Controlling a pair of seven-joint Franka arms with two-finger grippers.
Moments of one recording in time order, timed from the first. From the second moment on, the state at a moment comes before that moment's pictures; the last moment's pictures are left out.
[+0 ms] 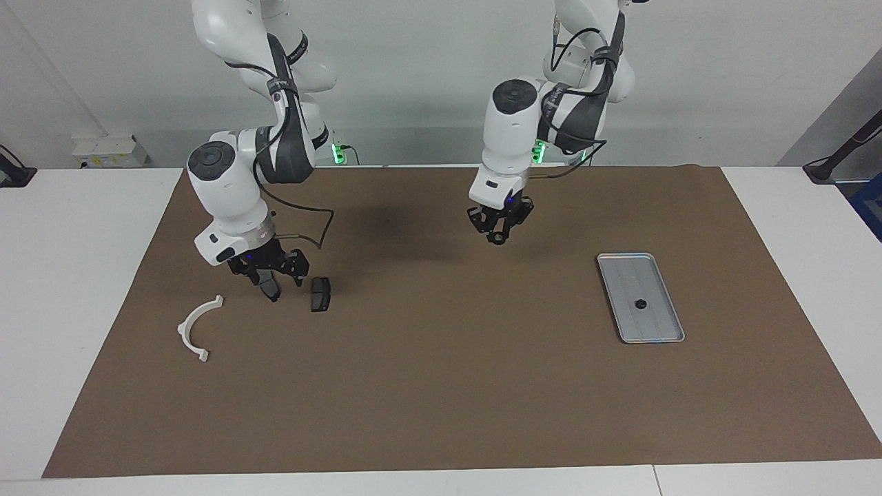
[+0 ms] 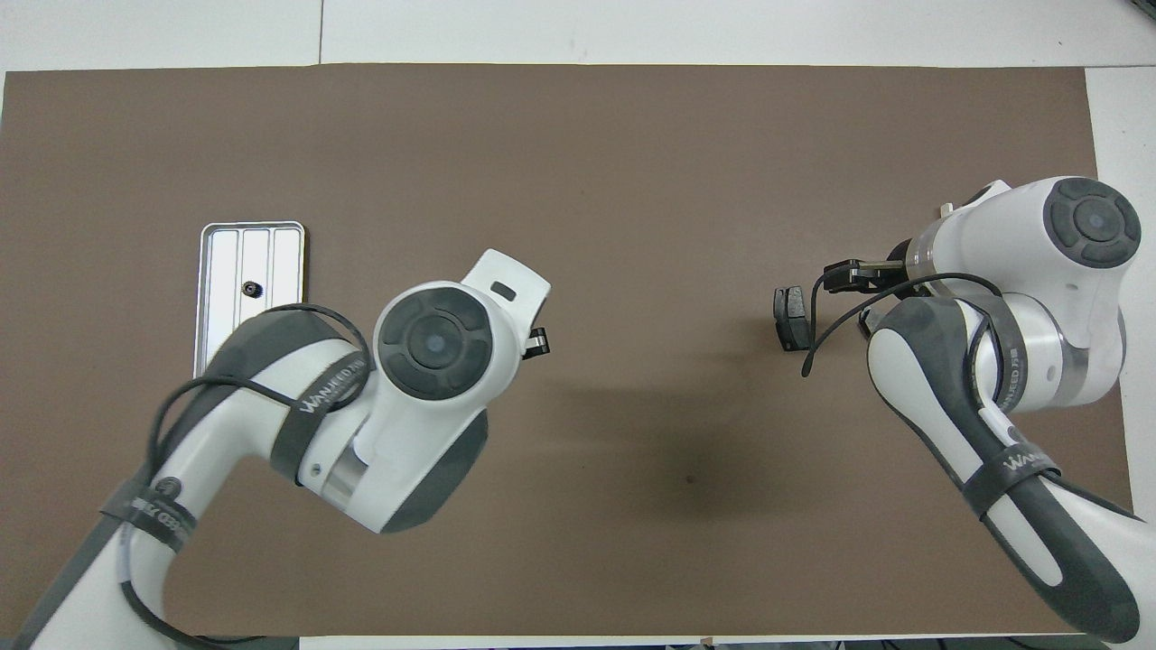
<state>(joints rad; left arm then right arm) -0.75 0.11 0.06 -1.96 0.08 2.10 -0.89 0.01 0.14 0.06 -2.06 0.00 2.25 0.14</state>
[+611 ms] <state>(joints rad) -0.84 0.33 0.06 -1.98 0.09 2.35 -1.01 0.01 0.14 0.05 -2.06 0.00 2.25 0.14</state>
